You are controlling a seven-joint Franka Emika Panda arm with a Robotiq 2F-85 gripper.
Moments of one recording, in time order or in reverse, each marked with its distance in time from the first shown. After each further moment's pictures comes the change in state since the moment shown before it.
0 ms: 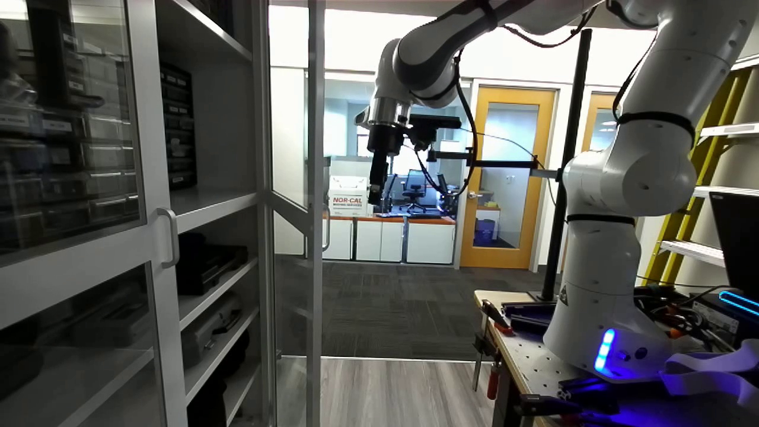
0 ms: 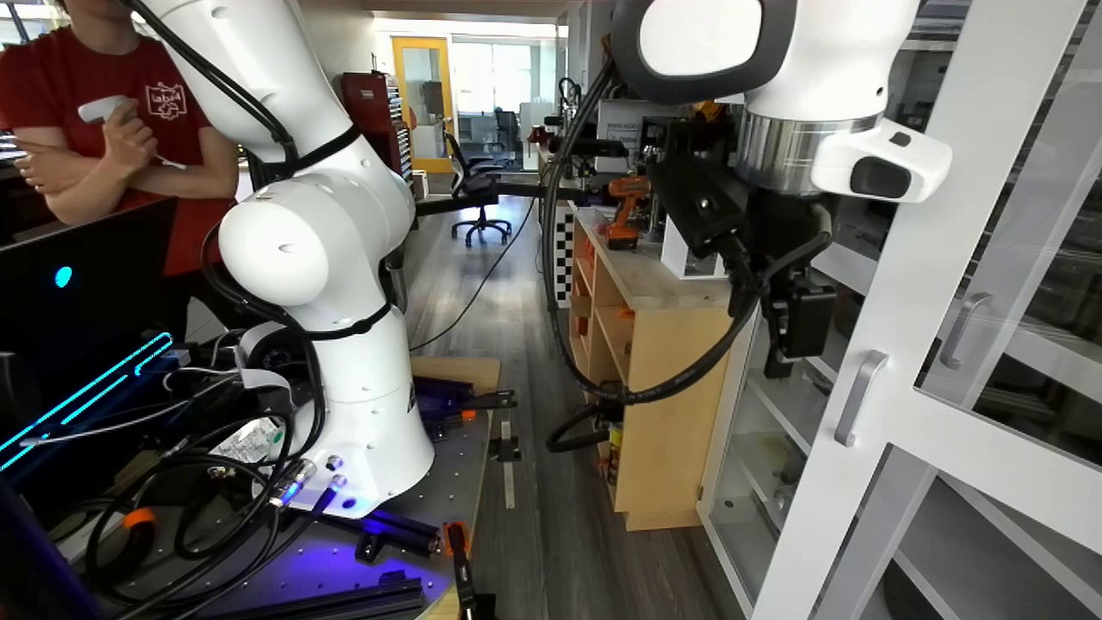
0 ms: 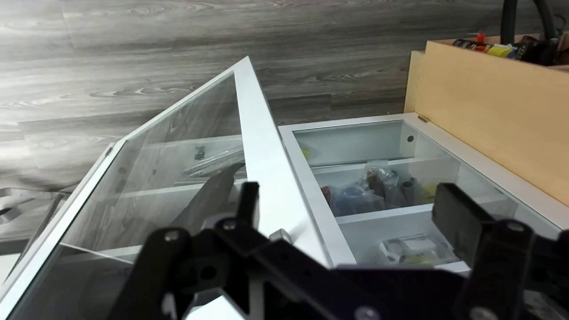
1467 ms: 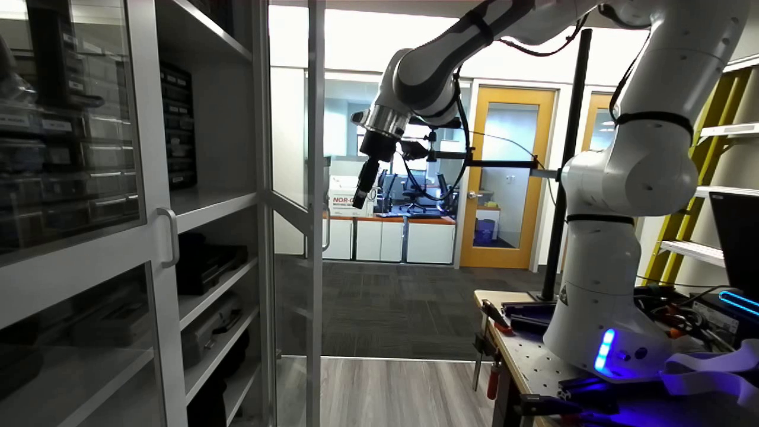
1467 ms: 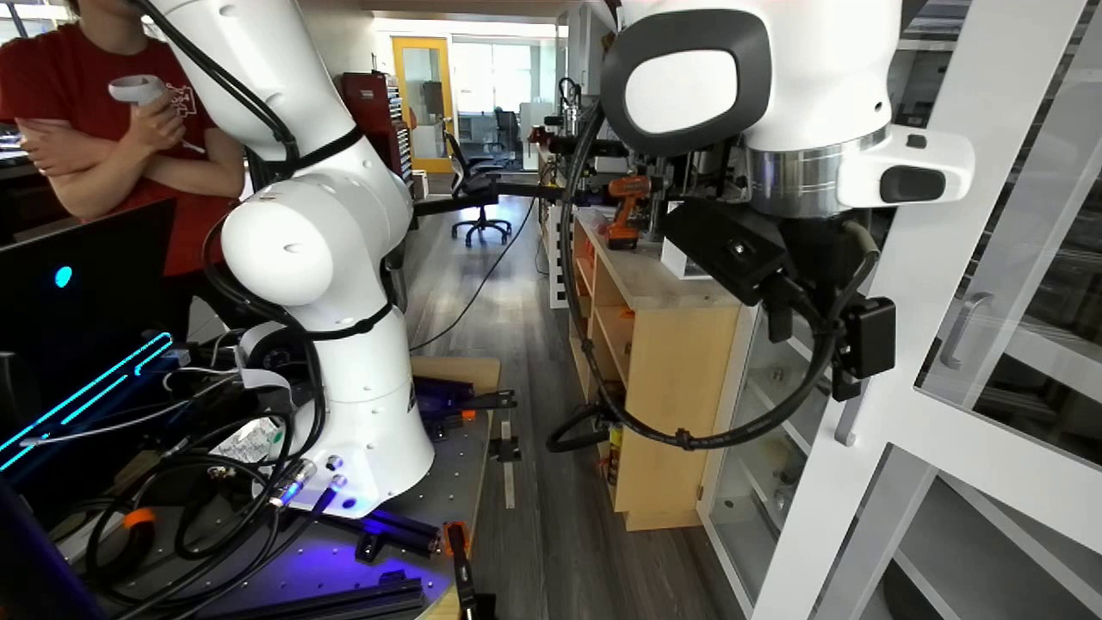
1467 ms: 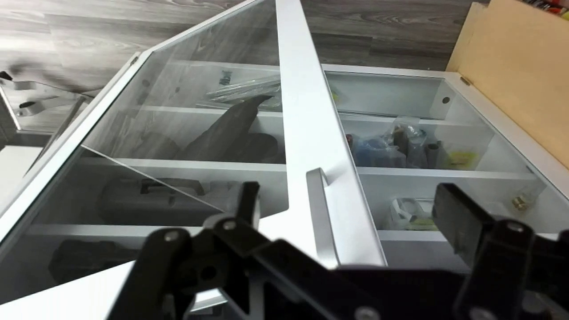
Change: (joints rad) arm 0.032 0.037 -0.037 -0.057 0.019 0.301 -0.180
